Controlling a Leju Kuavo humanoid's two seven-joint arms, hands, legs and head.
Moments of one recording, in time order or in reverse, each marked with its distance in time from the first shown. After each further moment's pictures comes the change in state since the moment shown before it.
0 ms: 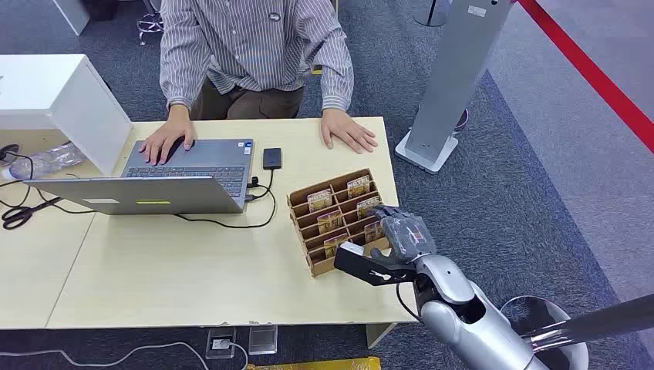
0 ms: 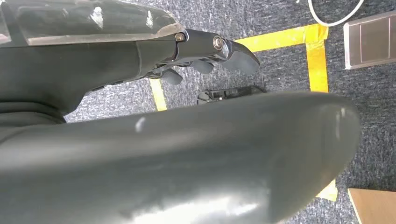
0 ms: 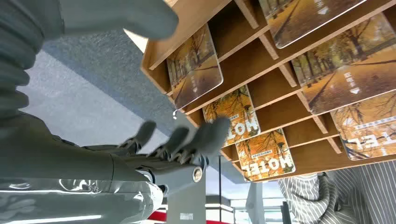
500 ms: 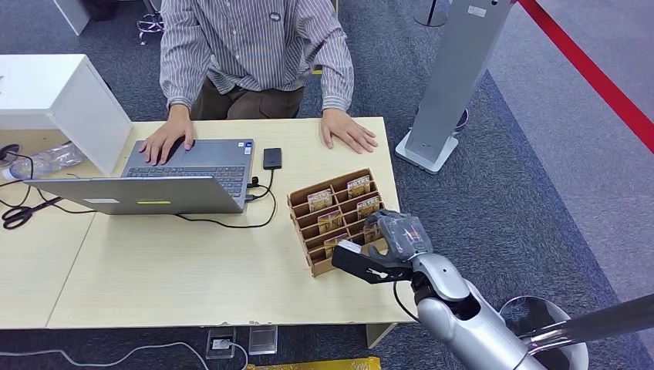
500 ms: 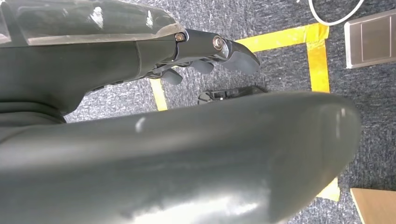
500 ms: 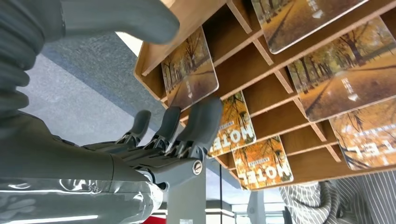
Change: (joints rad) left arm 0.000 0.000 -0.014 0.000 0.003 0.002 0.000; right arm -0.013 0.016 0.002 0.043 -0.007 -0.005 -0.003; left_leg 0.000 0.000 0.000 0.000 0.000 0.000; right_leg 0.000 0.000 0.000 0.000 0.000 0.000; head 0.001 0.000
